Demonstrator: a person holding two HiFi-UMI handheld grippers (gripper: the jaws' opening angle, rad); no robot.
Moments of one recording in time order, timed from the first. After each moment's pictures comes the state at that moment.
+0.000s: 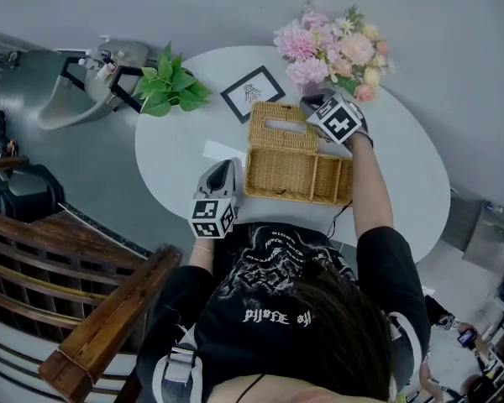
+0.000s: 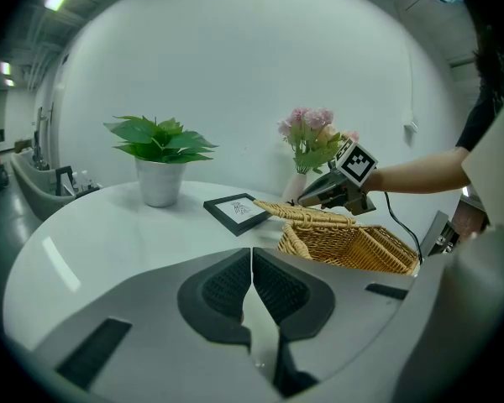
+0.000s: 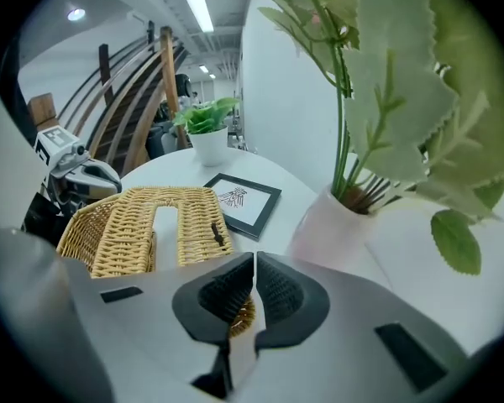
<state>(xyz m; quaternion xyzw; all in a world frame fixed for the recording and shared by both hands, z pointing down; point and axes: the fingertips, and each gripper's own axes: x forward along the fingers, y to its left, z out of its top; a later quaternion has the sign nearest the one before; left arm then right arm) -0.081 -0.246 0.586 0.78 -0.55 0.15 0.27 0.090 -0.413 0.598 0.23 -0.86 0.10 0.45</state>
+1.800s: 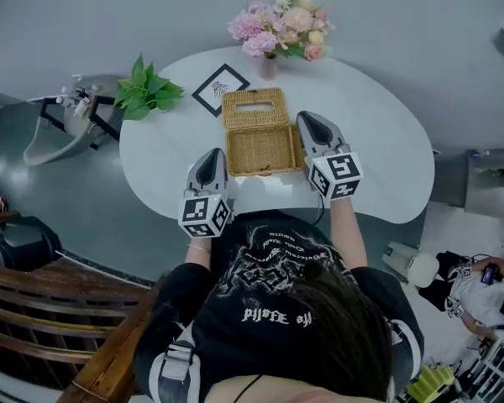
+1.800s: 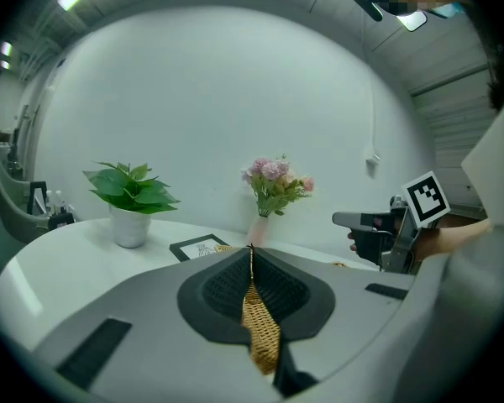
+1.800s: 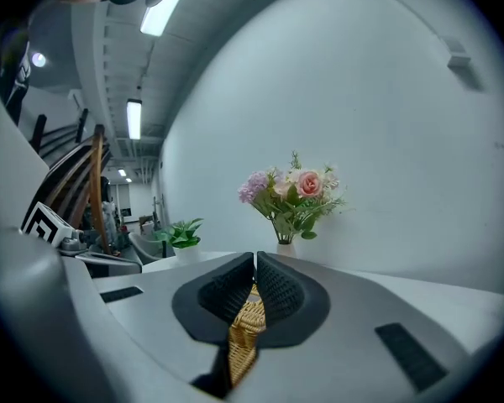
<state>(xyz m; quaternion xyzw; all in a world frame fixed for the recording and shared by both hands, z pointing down) -0.053 -0.216 0.501 0.84 -0.51 0.04 0.20 0.141 -0.258 0.452 0.54 -0.83 0.11 0.08</state>
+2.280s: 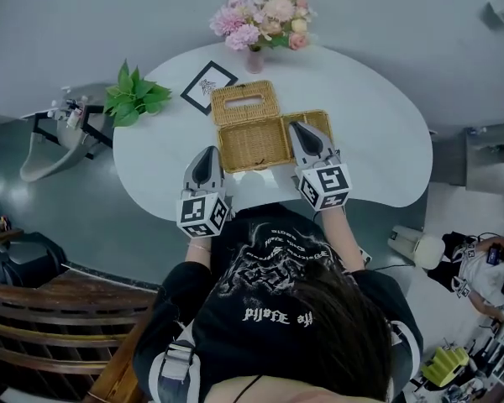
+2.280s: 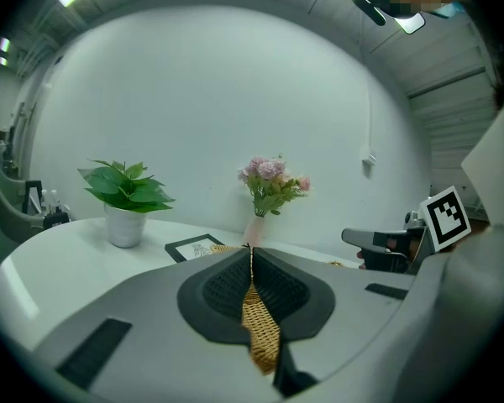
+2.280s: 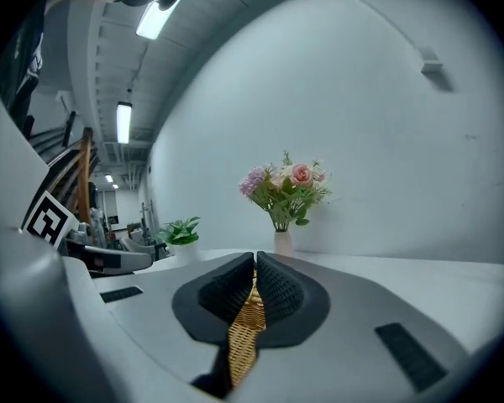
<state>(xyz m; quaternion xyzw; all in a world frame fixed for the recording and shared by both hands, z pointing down) -0.047 -0.214 0.502 0.84 -0.50 0.04 0.20 0.140 -0.217 0.473 0.58 -0.80 0.12 0.06</state>
